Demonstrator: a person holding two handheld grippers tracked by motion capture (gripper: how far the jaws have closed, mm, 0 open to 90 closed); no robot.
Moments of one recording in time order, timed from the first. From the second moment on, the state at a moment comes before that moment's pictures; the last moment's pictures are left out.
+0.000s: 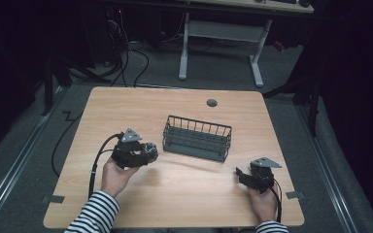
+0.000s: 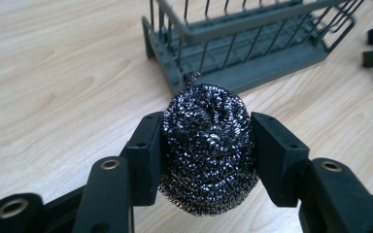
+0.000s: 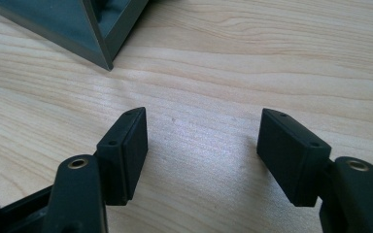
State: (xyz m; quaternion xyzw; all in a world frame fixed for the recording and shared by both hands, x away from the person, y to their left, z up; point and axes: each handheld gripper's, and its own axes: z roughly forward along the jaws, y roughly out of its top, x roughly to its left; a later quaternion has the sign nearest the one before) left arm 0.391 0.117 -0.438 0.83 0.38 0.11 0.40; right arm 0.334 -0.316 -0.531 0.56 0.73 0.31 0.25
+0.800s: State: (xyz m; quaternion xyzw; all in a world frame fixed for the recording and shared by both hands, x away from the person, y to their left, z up) left arm 0.413 0.073 -0.373 0.83 0.32 0.10 0.44; right arm 0.334 -0.316 -0.531 0.56 0.73 0.31 0.25
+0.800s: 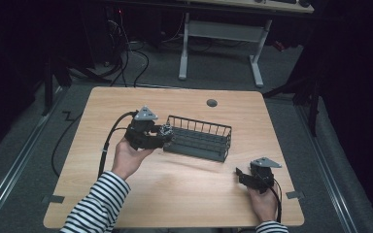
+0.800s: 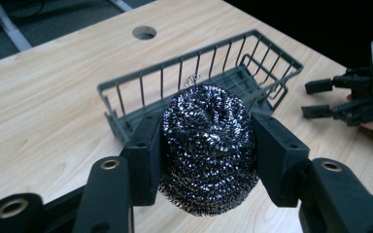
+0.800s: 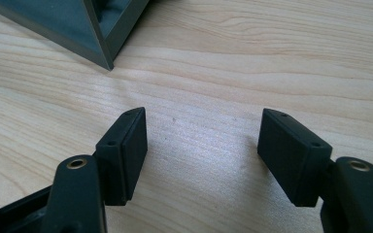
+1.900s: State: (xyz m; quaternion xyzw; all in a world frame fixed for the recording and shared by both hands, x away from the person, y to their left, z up) left arm 0.462 0.006 -0.392 0.84 0.32 0.12 0.42; right arm 0.334 -0.316 -0.531 0.55 0.73 0.31 0.25
